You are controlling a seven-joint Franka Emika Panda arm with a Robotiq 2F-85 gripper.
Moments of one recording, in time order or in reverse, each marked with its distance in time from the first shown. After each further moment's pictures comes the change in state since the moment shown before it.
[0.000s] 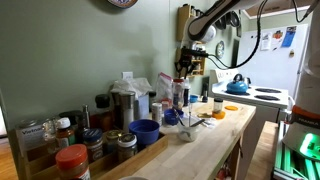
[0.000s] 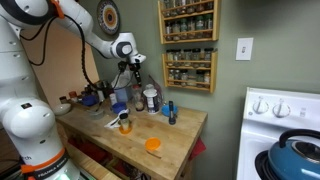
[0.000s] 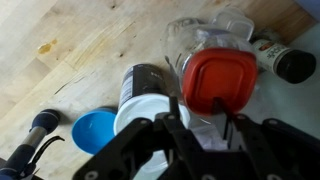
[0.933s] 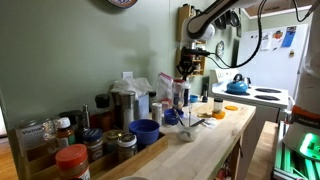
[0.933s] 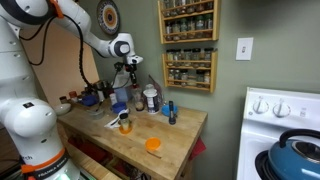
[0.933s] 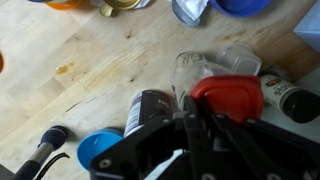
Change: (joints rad) arm 0.043 -0.006 -0.006 0.006 0.002 -0.127 -0.020
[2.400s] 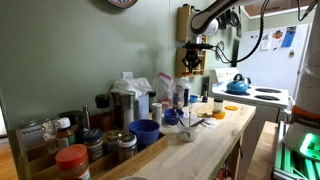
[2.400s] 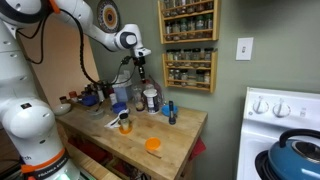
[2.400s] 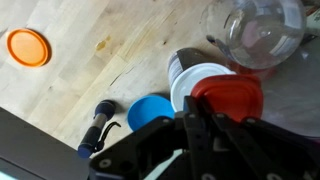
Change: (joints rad) arm -0.052 -0.025 -0.074 0.077 -0.075 -0.091 0.130
